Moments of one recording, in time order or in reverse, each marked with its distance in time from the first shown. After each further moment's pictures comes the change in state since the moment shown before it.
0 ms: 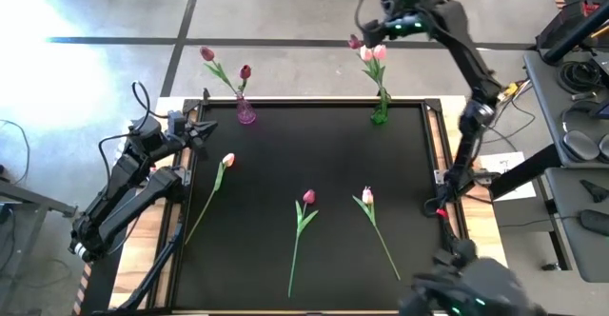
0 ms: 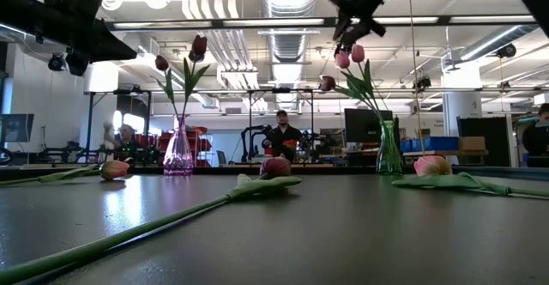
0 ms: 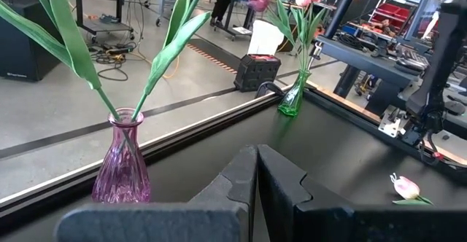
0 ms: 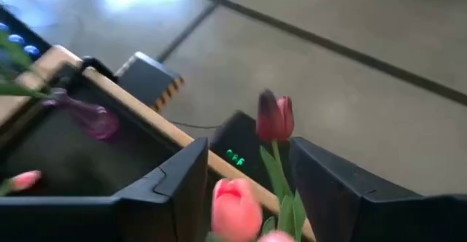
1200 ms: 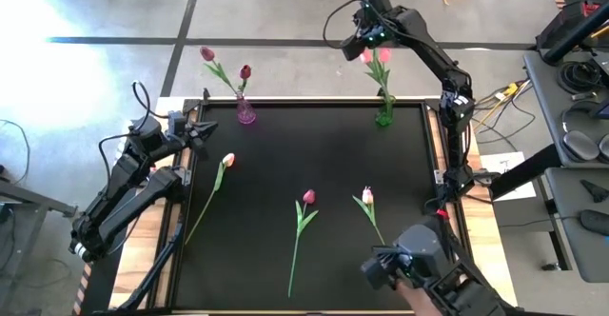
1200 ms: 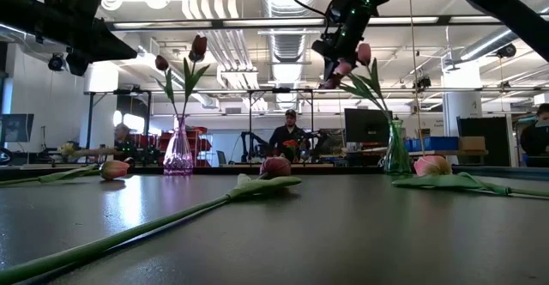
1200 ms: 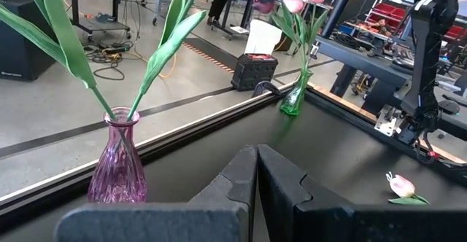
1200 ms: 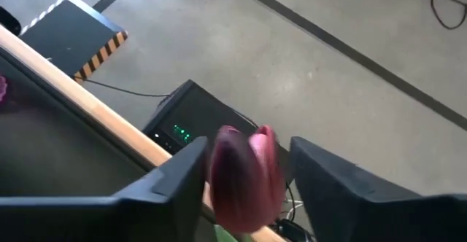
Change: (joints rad) left arm -0.001 0.000 0.000 0.000 0.010 -0.003; right arm 0.033 0.202 -0.026 0.073 0.187 -0.116
